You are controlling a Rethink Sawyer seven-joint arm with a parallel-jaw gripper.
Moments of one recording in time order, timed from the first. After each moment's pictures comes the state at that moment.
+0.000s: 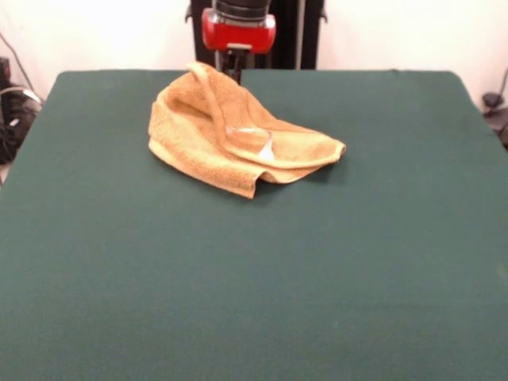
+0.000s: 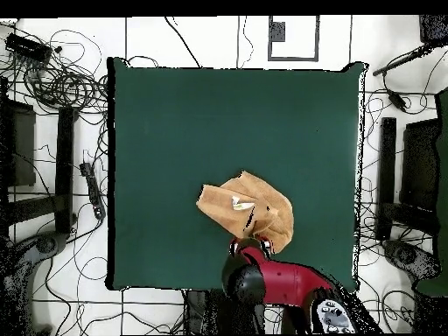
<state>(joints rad) -0.28 -0.63 -0.13 2.09 -0.34 -0.04 1.57</state>
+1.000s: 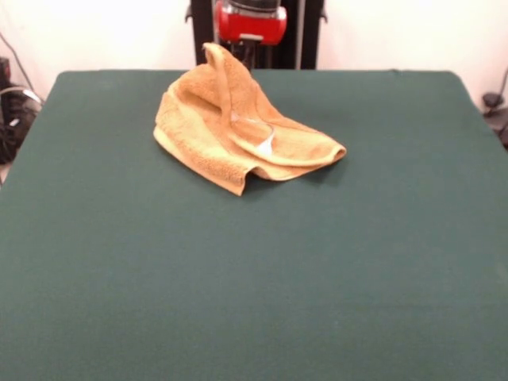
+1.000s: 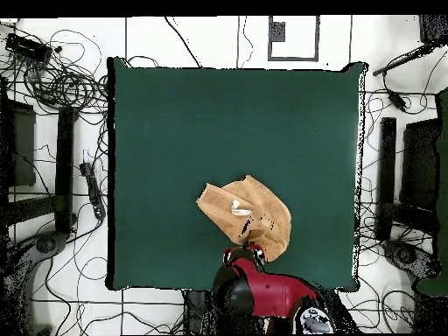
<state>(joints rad) -0.20 -0.62 -0.19 2.13 -0.34 -0.12 1.57</state>
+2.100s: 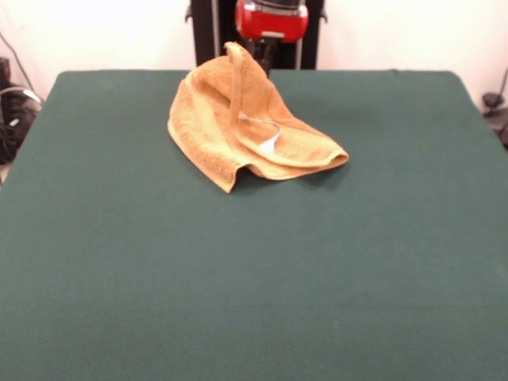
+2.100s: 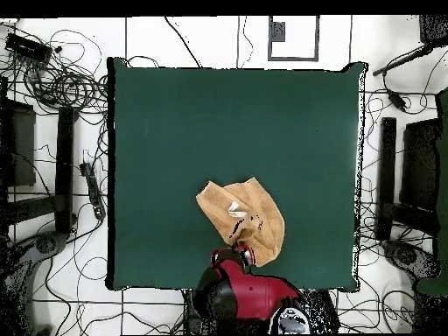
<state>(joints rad) -0.10 -0.62 -0.21 2.15 -0.29 -0.15 1.57</state>
